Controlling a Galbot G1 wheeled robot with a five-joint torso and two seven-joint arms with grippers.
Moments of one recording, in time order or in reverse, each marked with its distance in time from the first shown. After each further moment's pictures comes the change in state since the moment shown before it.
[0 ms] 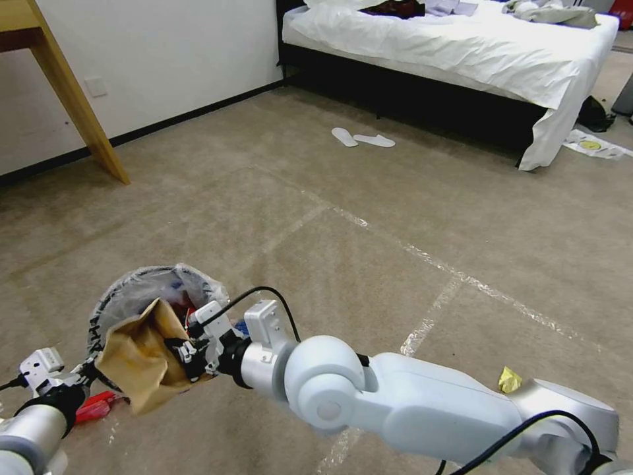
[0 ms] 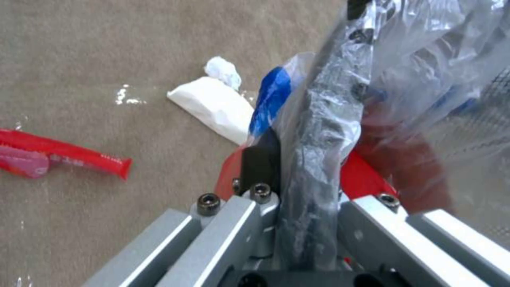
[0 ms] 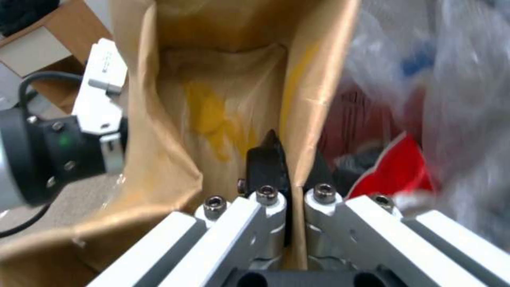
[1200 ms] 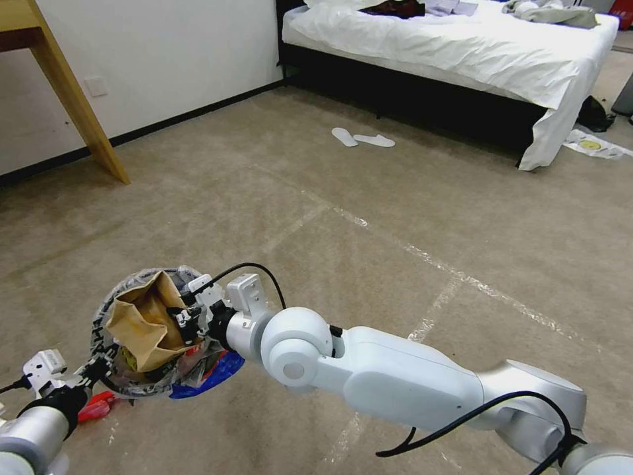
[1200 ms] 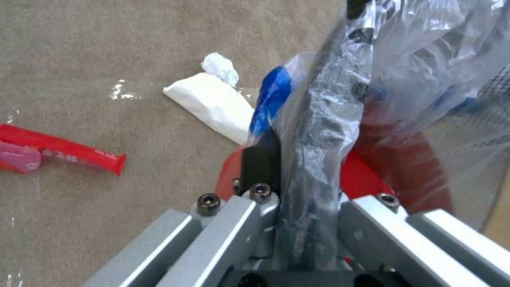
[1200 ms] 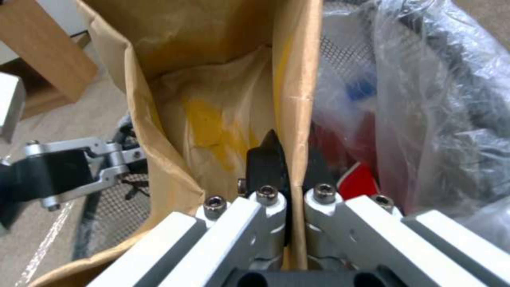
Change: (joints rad) left arm -0.005 -0.009 0.009 0.009 0.002 -0.001 0.006; right arm 0.043 0.064 0.010 -0.159 -0.037 0.006 -0.020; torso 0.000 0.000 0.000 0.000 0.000
